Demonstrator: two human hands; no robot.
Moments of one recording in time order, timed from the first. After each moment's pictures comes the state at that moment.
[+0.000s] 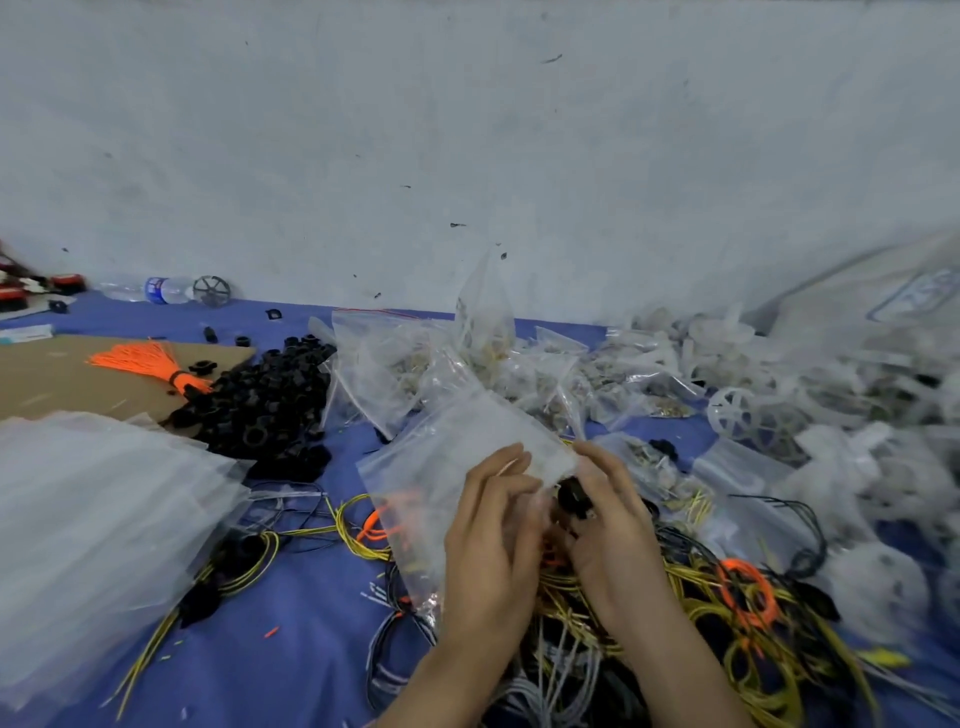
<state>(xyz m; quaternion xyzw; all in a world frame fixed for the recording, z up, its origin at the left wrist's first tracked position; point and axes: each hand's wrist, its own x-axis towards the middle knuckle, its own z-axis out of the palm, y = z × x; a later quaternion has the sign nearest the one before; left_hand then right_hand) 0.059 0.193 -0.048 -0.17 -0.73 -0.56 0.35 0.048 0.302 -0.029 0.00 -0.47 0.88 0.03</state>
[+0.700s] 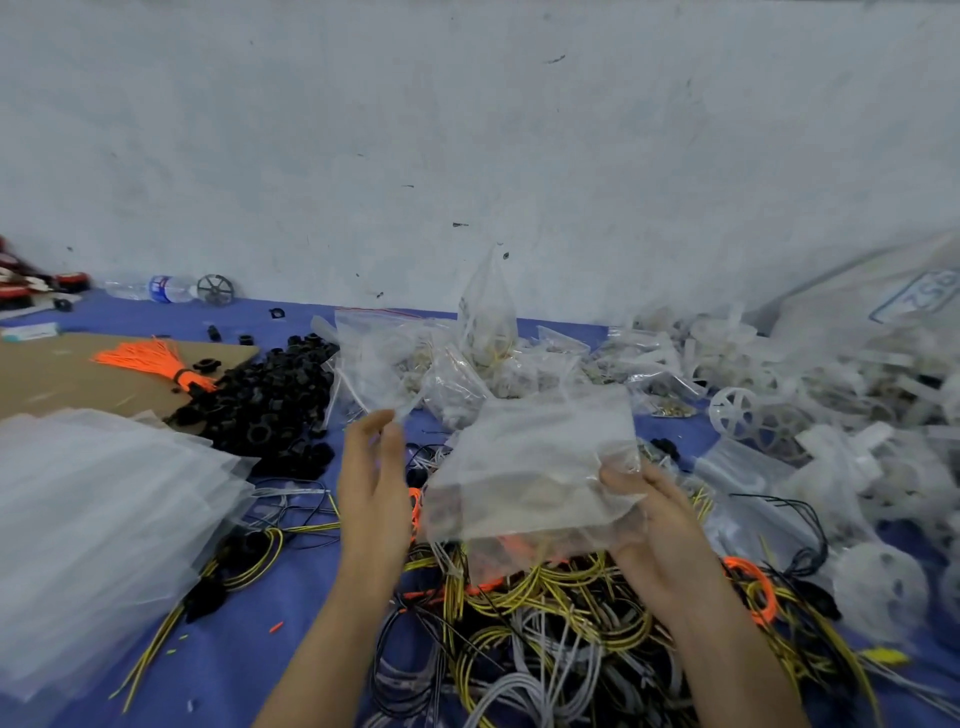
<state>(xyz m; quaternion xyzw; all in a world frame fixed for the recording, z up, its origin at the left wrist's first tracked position) 0.025 0.119 -0.030 0.01 -0.67 -0.68 0.28 0.042 0.334 -0.021 0.02 -0.43 0.90 -0.01</state>
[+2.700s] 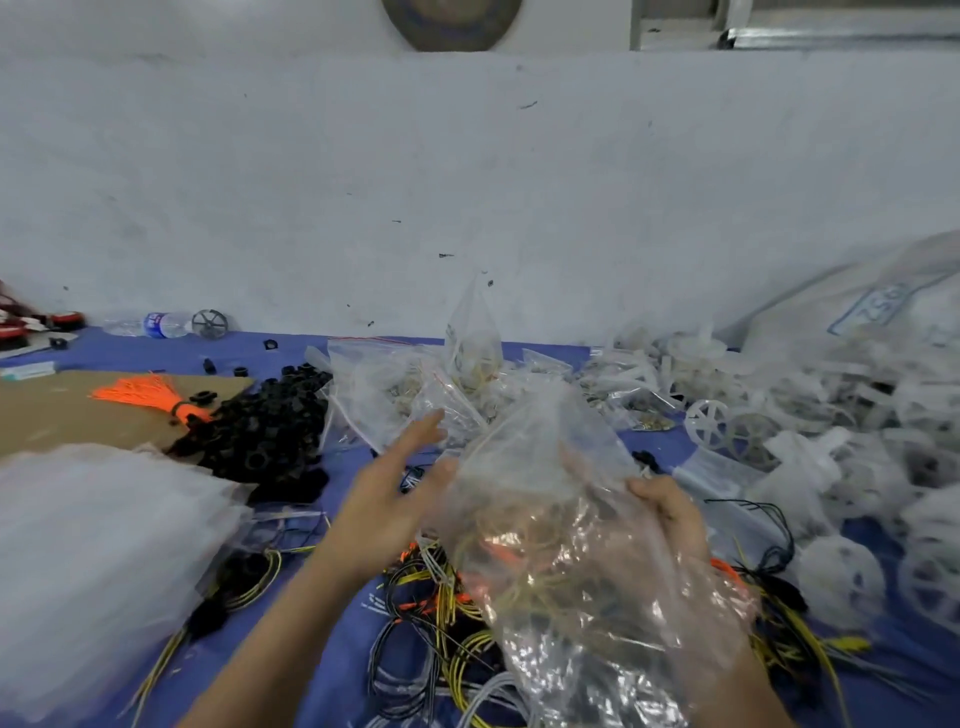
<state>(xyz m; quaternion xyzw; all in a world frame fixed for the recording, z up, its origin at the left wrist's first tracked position) 0.048 0.101 0.016 -0.13 -0.81 -0.55 0.13 0.058 0.343 -0.006 -0.02 -0.37 0.93 -0.05</state>
